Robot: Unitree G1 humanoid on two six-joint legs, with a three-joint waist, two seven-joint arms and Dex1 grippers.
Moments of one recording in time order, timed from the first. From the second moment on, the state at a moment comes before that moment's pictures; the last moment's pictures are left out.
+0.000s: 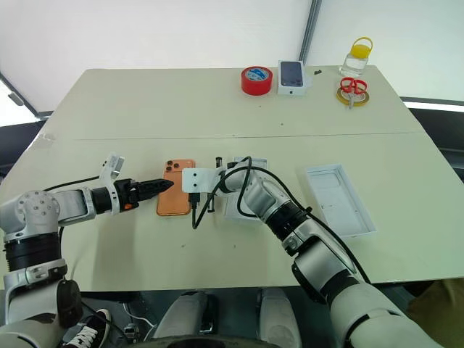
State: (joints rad) left arm -0.49 0.46 0.43 0.09 -0.73 1.48 -0.55; right arm -0.84 -0.17 0.57 0.47 -0.34 0.14 0.85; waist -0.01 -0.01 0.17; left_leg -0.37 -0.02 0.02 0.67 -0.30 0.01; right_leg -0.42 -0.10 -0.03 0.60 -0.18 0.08
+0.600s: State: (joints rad) left arm -0.48 0.42 0.46 0.15 -0.75 1.49 -0.53; right arm -0.84 -0.17 0.57 0.47 -0.35 0.12 0.83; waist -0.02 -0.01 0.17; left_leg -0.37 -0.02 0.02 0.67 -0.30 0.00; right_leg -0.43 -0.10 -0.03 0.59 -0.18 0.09
